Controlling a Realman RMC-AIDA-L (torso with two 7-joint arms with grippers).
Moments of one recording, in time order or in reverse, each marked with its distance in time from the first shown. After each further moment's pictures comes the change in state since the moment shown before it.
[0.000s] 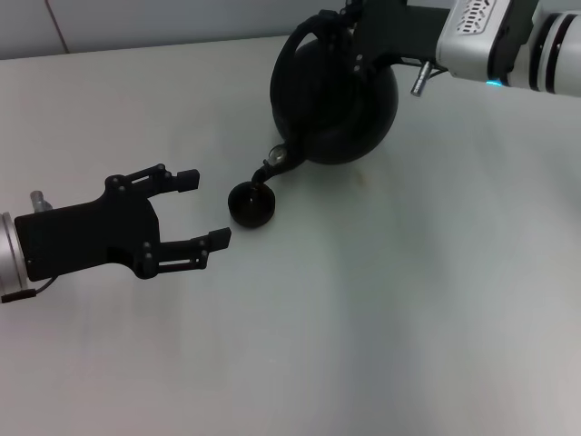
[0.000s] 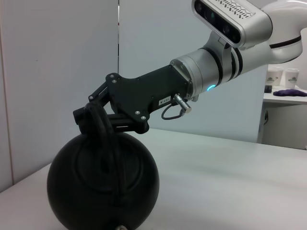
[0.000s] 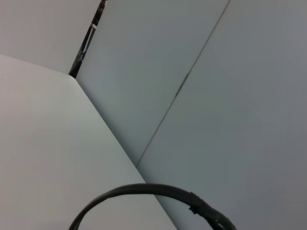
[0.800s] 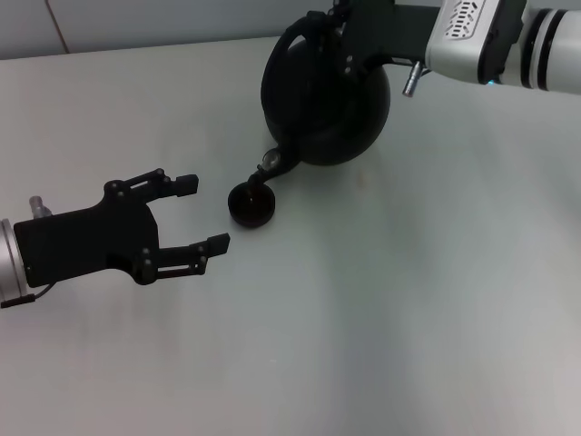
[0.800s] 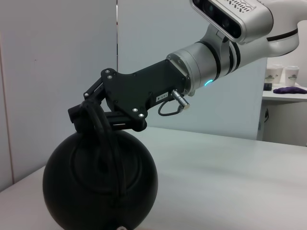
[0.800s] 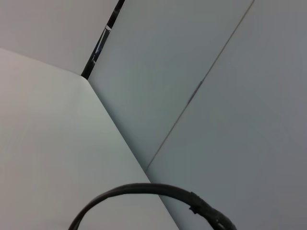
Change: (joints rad) left arm 0.010 -0.002 0.000 -0.005 0.000 0.001 0.025; right arm -0.001 0.001 -0.049 -0.030 0.000 0.005 0.001
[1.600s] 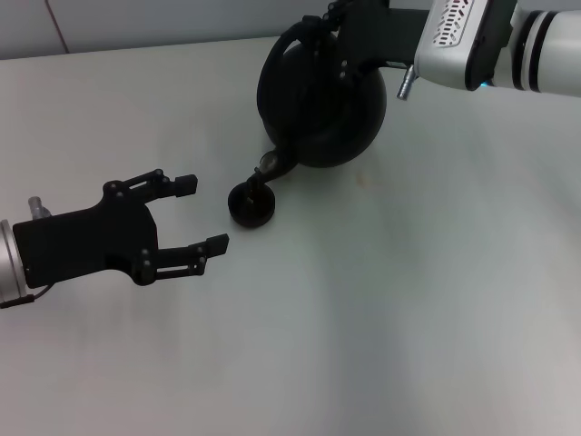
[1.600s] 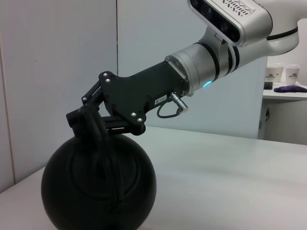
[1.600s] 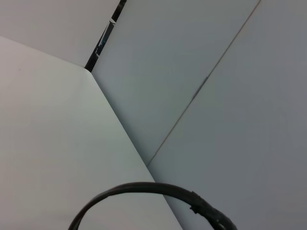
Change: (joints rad) left arm 0.002 0.000 -0.002 -0.002 0.000 0.000 0.011; right arm -0.004 0.002 -0.043 -0.012 0.000 0.036 0.000
